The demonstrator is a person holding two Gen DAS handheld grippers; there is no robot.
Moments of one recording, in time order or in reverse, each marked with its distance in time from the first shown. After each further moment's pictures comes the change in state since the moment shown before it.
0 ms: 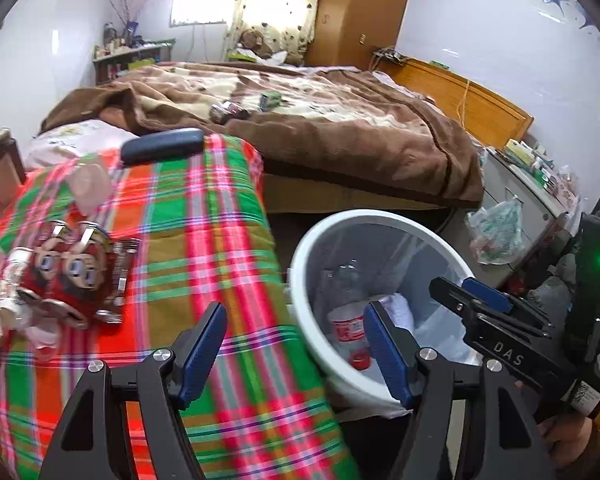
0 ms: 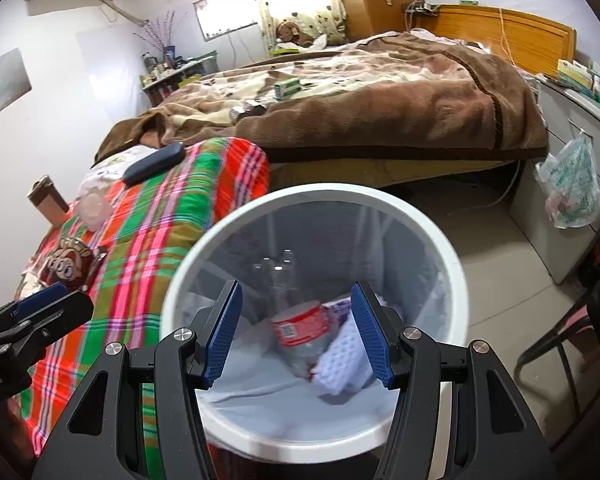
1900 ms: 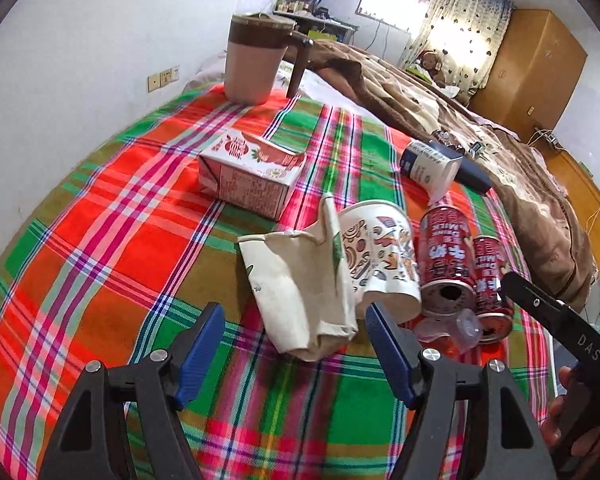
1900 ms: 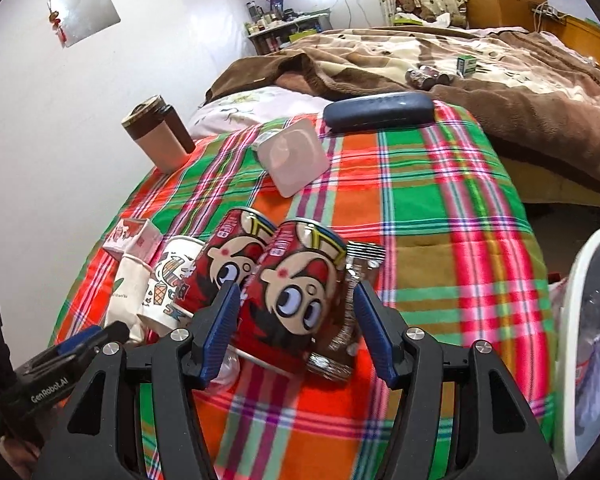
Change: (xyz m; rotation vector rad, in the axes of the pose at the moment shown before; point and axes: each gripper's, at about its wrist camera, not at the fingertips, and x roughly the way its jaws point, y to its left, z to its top) left arm -0.047 0.315 -0.051 -0.461 0.017 0.310; right arm 0.085 0.239 0.000 -0.169 0.135 0.268
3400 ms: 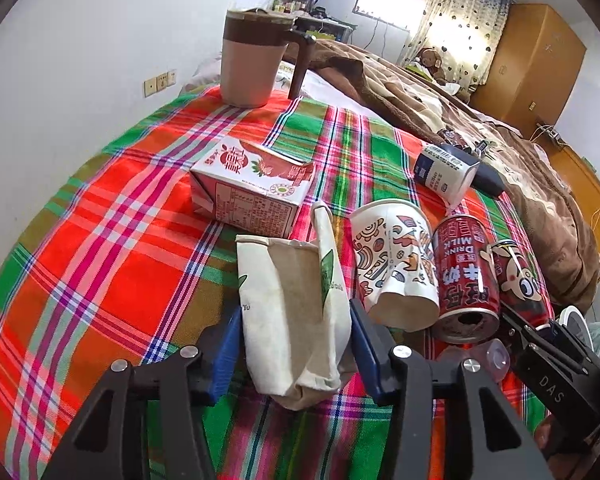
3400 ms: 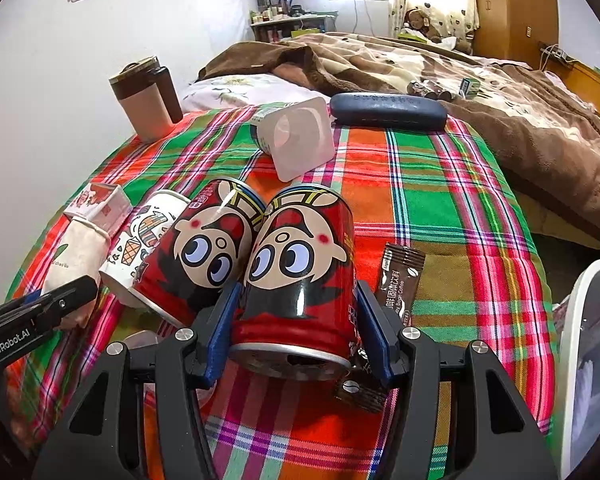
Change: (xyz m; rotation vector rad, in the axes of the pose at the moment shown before) left arm 0.021 0.003 0.016 0.028 -0.017 0.009; right arm 0.021 0.019 -0.006 -0.123 -0.007 -0.136
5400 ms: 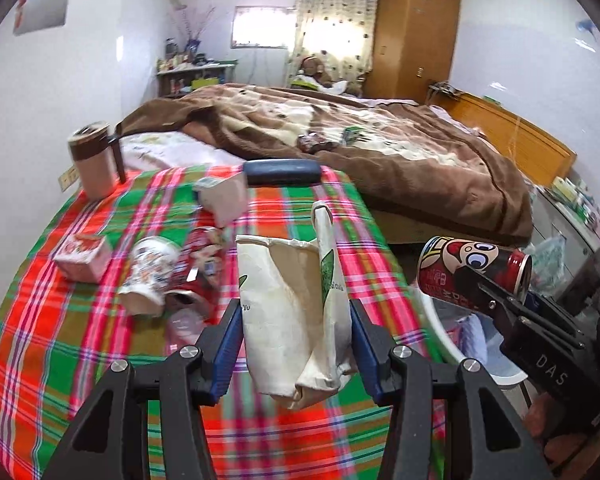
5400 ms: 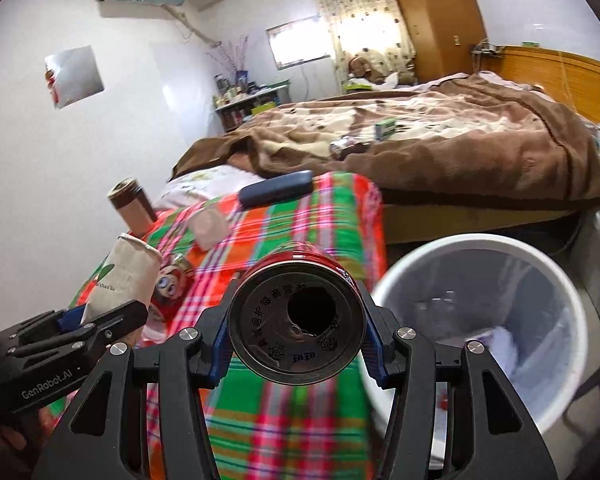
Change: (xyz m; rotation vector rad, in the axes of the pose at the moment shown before) left arm -0.101 -0.198 -0.061 0.347 -0.124 -0.184; right arm -0.133 -0.132 -0.042 0.200 -0.263 0.010
